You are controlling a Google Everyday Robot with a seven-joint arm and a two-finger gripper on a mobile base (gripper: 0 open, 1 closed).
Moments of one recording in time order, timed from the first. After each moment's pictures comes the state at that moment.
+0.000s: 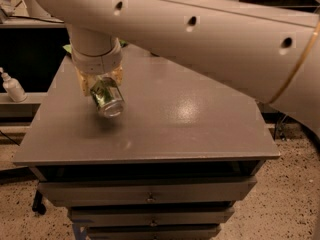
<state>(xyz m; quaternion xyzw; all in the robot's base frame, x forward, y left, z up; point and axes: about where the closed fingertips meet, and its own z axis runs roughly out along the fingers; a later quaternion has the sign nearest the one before) 0.550 0.138 0.892 -0.22 0.96 0.03 0.18</state>
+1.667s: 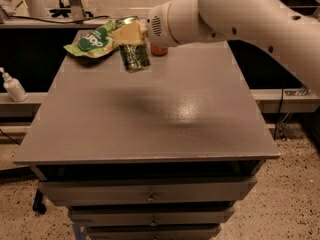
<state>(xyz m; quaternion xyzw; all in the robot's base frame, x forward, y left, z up) 0.623 0.065 0.981 -0.27 0.80 0.30 0.44</state>
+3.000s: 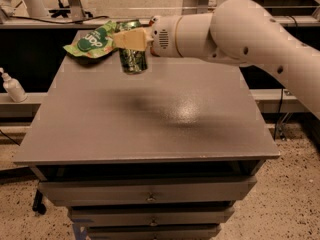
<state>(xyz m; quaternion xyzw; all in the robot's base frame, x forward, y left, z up) 0.622 0.065 0.979 -0.27 0.75 0.36 0.49</state>
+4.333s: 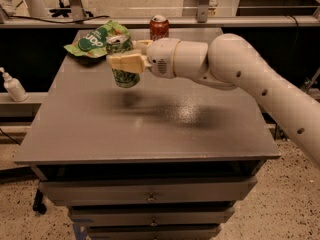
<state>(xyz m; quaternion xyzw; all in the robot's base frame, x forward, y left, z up) 0.615 0.086 0.946 -0.39 0.63 0.40 0.55</state>
